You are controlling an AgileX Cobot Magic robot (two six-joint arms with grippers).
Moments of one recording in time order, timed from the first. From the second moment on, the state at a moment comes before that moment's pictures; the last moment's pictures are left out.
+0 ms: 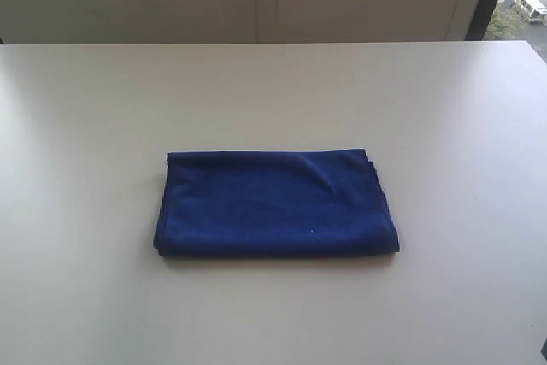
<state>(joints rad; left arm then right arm) -0.14 0.51 -0.48 -0.52 0.70 0.20 -0.09 0.00 -0.01 0.15 0.43 0.00</state>
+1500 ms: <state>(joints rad) -0.14 0.44 -0.48 -0.52 0.70 0.20 -0.09 0.00 -0.01 0.15 0.41 0.00</state>
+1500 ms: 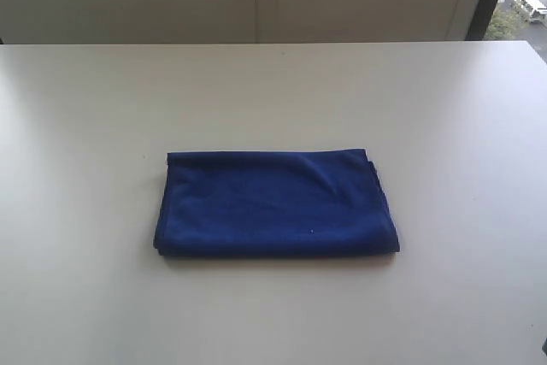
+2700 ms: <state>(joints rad) -0.14 0.09 -0.47 -0.21 0.74 0.39 -0.09 0.00 -0.01 0.15 0.41 0.00</state>
